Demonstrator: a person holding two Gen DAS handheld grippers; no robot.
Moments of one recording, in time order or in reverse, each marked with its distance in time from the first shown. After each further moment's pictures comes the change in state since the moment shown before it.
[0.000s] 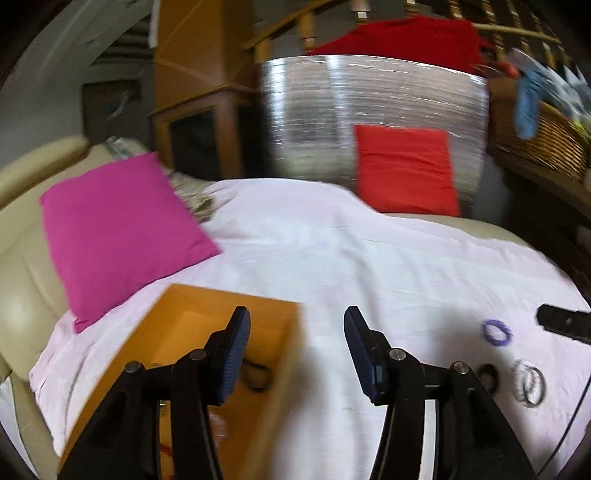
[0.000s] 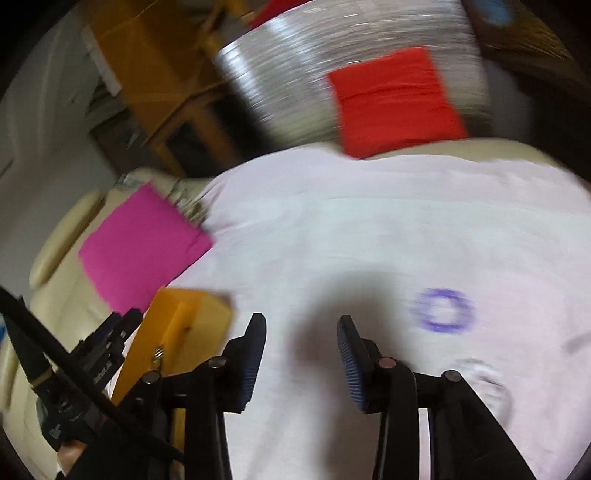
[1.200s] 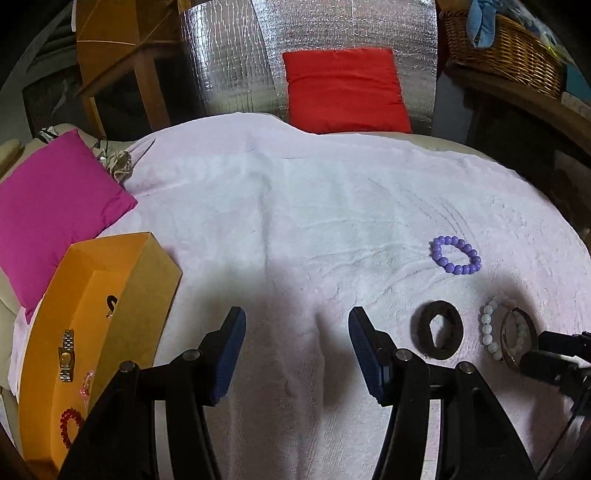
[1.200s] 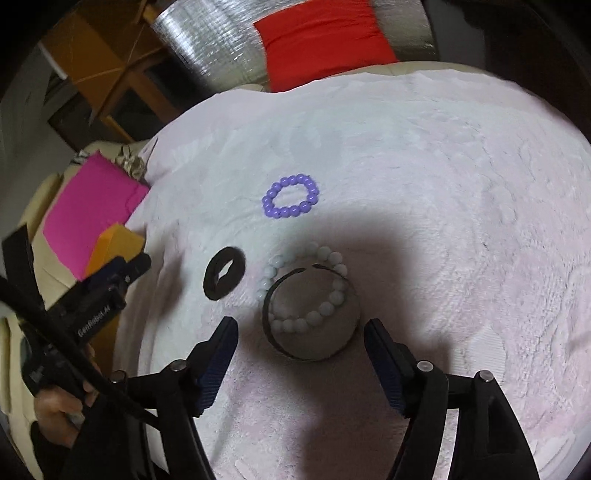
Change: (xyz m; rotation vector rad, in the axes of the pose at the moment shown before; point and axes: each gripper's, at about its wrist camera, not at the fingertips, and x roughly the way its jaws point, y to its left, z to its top) left arm 0.052 -0.097 -0.041 0.126 0.249 -0.099; right arm 0.022 -0.087 -0.057 -0.030 0.231 -0.101
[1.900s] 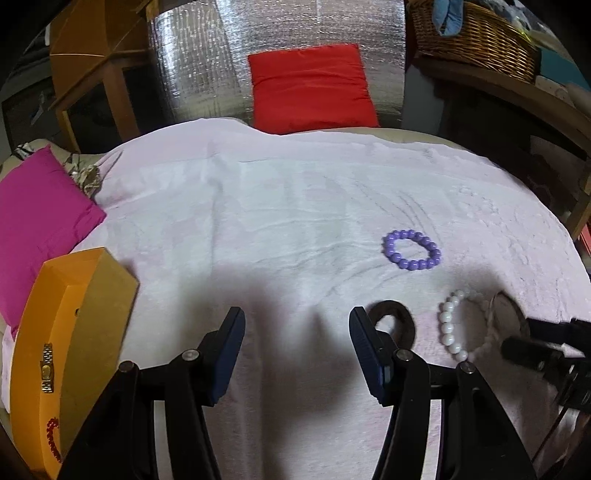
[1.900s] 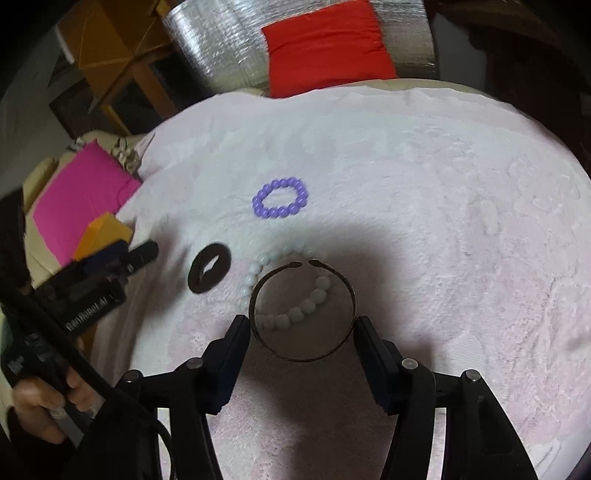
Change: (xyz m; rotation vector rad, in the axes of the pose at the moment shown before) left arm 0.001 -0.042 0.001 0.070 0.000 -0.082; right arm -0.019 -0.019 -0.004 0.010 -0.060 -0.038
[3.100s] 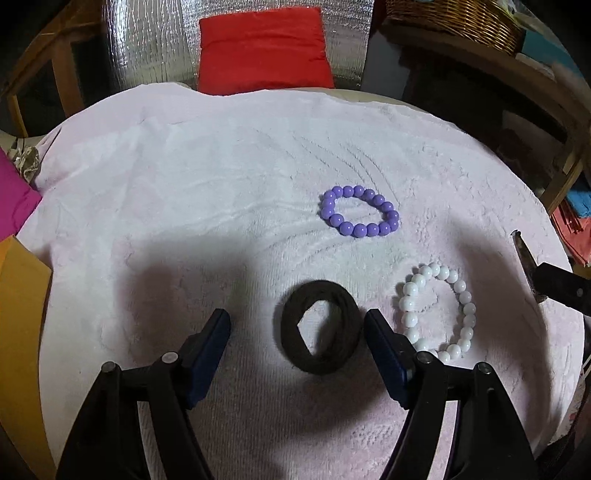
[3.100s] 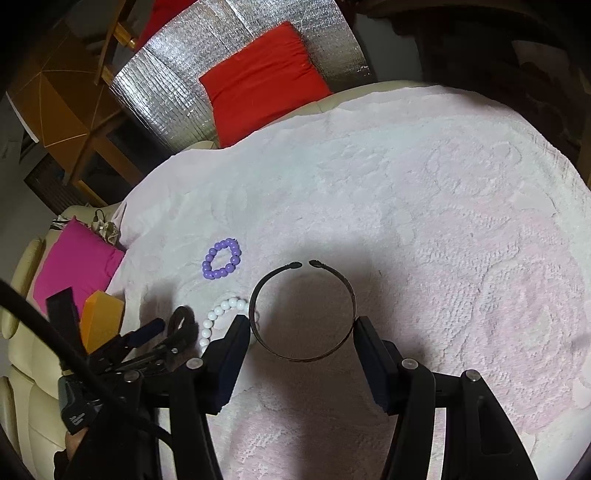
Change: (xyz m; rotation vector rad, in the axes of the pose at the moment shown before) left arm 0.047 -0.033 -0.007 0.026 0.122 -0.174; right arm -0.028 -0.049 0.010 0.207 -0.081 -0.008
